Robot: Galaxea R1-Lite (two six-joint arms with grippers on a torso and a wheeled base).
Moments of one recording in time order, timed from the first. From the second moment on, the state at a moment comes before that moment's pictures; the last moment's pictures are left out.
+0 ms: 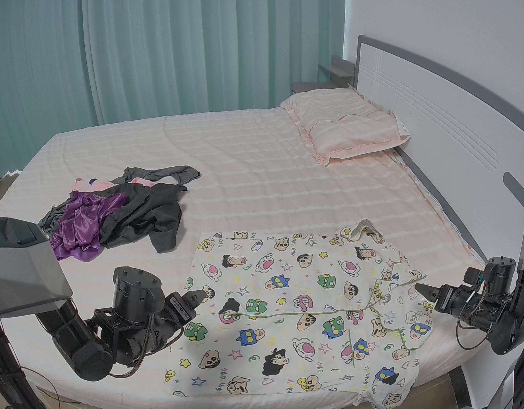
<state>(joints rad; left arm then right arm) -0.52 1.98 -0.34 -1.01 0.21 -1.02 -0.04 2.09 -0.04 -1.55 0.20 0.36</state>
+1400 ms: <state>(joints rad) -0.39 1.99 -0.33 -1.09 -0.02 -1.13 0.29 2.35 -1.22 -0.72 -0.04 0.84</state>
